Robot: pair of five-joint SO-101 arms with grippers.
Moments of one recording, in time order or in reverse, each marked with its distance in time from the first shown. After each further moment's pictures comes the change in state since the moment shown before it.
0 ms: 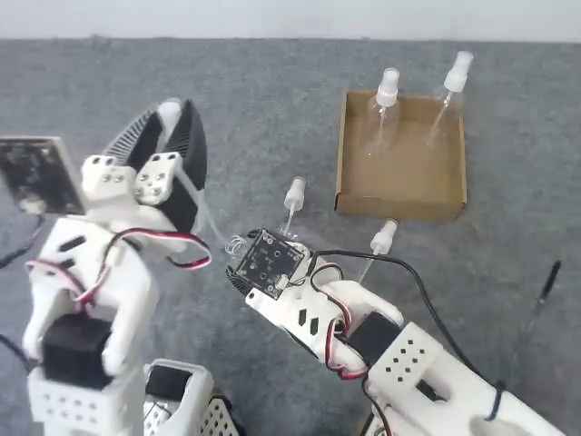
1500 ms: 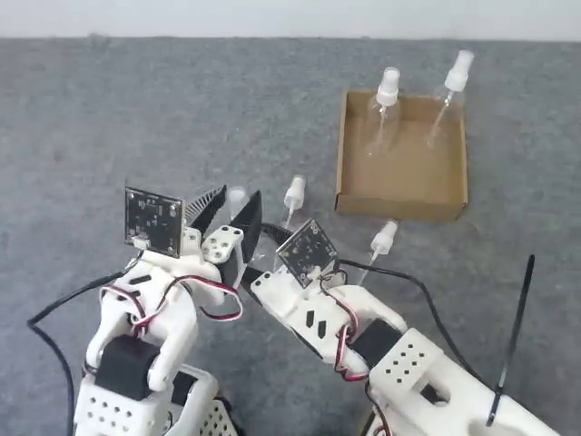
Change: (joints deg) left arm 8.2 -20.7 35.9 -1.3 -7.4; right arm 2.5 -0.4 9.5 -17.1 -14.7
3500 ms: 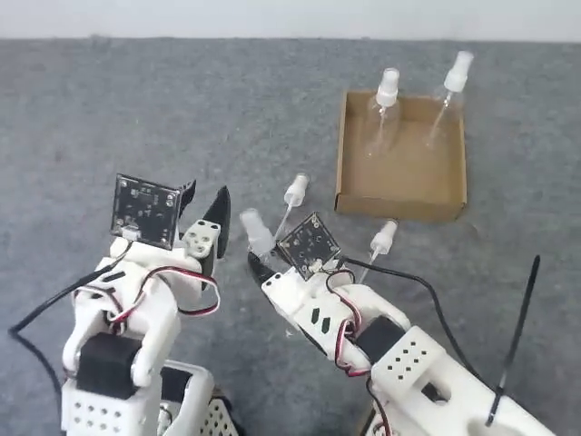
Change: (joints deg) left arm -7.3 5.3 -10.3 9.4 -10.8; right arm 2.3 0.0 0.4 7.9 -0.1
